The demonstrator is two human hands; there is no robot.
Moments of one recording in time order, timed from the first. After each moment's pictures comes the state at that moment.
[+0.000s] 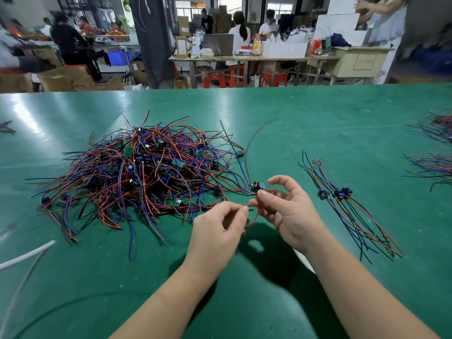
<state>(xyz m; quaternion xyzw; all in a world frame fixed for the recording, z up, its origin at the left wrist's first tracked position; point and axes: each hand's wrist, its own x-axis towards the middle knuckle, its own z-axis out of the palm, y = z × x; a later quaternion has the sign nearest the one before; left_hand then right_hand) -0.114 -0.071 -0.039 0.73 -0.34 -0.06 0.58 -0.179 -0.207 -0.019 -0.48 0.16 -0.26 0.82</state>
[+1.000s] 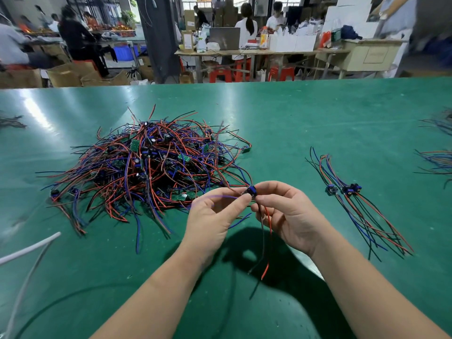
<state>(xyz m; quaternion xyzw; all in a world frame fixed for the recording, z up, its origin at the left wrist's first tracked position) -0.102 -0.070 -0.027 0.56 -0.27 -0.20 0.76 -0.181 -0.195 -0.013 -0.48 0.15 -0.15 0.85</state>
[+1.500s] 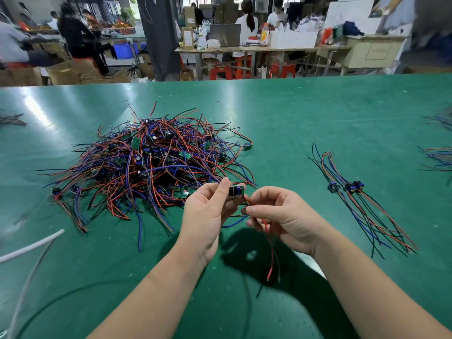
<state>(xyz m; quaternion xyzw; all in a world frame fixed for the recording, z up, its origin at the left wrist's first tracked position) -0.097 -0.073 -0.022 0.47 -0.11 -0.27 0.83 -0.182 -0.189 -0.014 -0.57 0.16 -0.08 0.80</state>
